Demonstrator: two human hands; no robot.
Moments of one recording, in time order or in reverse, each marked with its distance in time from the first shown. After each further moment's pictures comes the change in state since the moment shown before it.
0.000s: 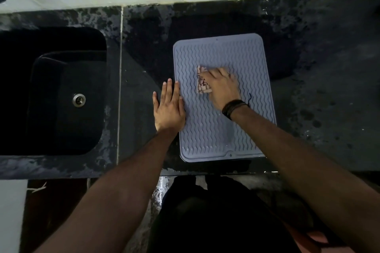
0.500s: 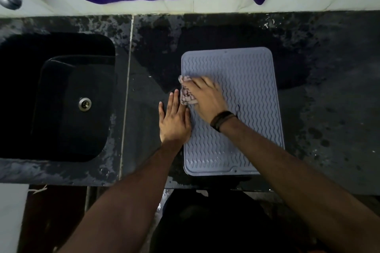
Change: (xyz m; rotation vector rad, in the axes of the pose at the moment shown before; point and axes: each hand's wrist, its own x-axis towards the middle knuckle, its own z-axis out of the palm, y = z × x) left_hand 0.002 0.000 0.001 0.030 0.011 0.013; right_hand 0.022 -0.051 0.001 0.023 0.094 -0.156
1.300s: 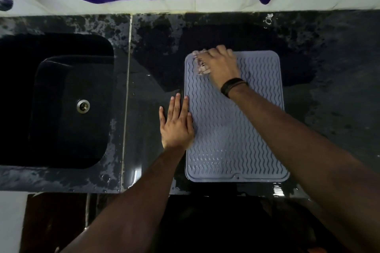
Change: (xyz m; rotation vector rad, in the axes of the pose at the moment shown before) left_hand 0.000 -0.003 0.005 0.000 -0.016 -0.041; right_hand 0.088 0.061 -0.015 -0.221 0.005 0.053
